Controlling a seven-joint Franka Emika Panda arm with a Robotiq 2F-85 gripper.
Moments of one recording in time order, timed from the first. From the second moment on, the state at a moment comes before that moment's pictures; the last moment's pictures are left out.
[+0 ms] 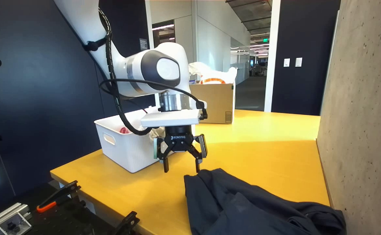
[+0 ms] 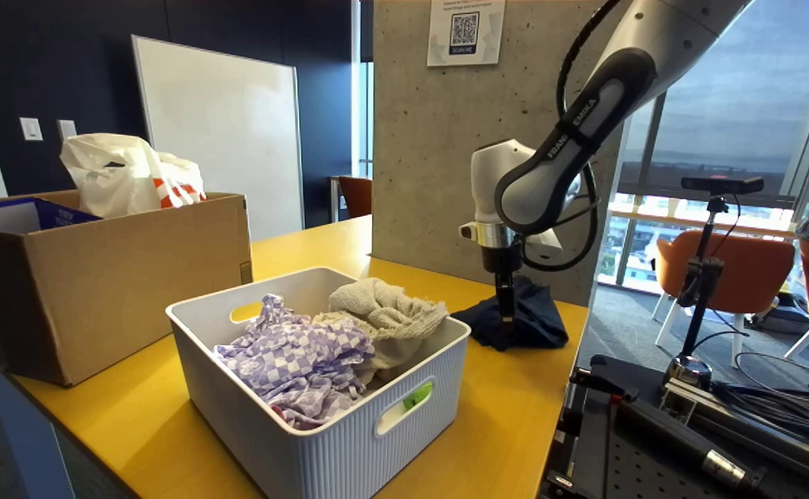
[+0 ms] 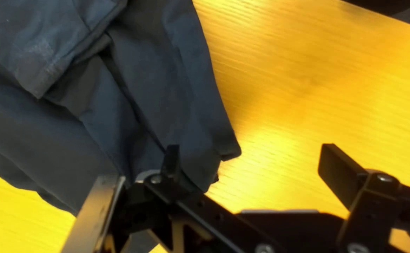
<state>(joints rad) -0.19 0.42 -0.06 -2.16 -0.26 2.46 -0.41</state>
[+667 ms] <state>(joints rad) -0.19 0.53 -0.06 -2.10 -0.26 2.46 -0.39</state>
